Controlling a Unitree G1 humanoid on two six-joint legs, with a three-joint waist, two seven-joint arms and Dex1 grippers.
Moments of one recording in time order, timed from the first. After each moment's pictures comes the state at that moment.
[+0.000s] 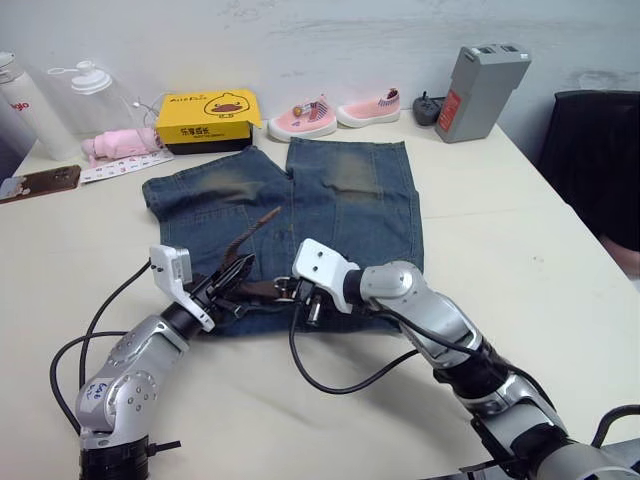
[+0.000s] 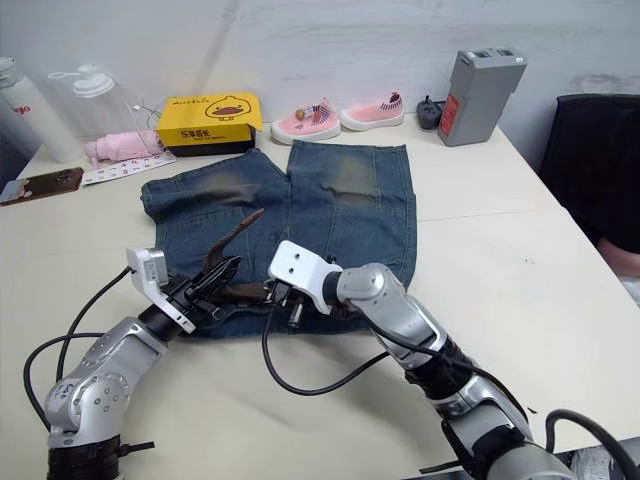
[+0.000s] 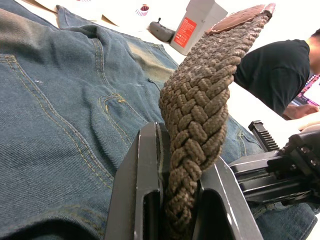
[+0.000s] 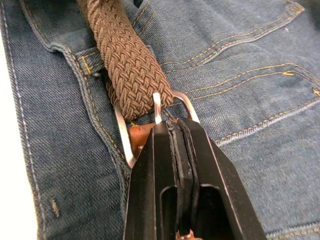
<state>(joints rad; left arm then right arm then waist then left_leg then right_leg) -0.07 0.32 0.29 -0.38 -0.75 0.64 -0.39 -0.68 -0.28 0.53 -0.20 0.01 0.77 0.73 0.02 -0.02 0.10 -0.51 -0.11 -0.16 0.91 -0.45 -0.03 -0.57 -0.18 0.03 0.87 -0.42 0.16</state>
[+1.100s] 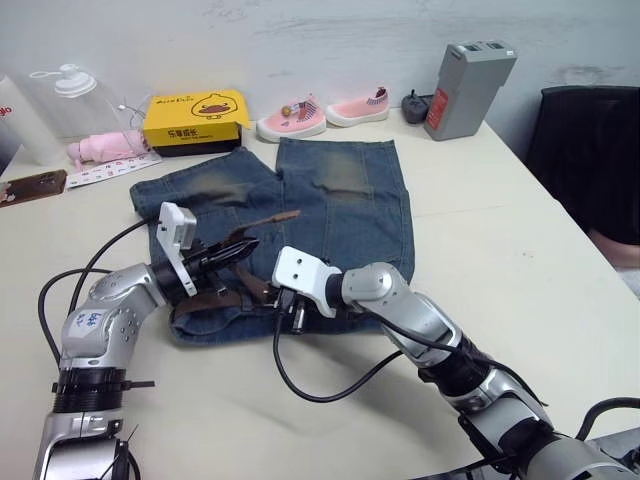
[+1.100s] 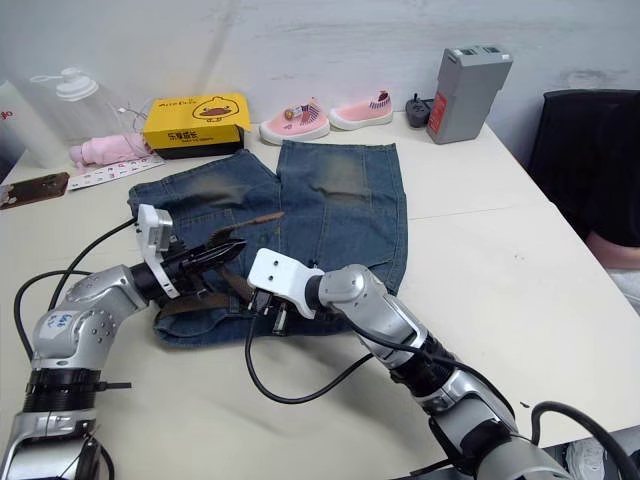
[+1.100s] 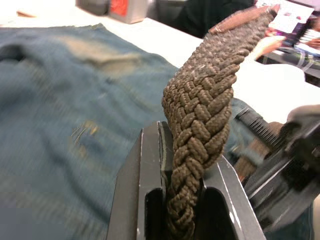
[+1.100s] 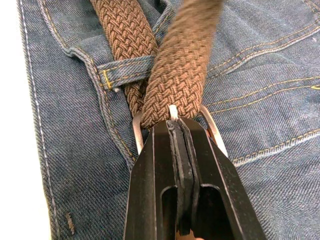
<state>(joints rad) -0.42 0.58 0.14 0.00 -0.61 0.53 -0.82 -0.70 -0.23 0.59 -0.17 -0.02 0.77 0.75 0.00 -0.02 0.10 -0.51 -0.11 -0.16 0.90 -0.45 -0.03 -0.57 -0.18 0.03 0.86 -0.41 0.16</state>
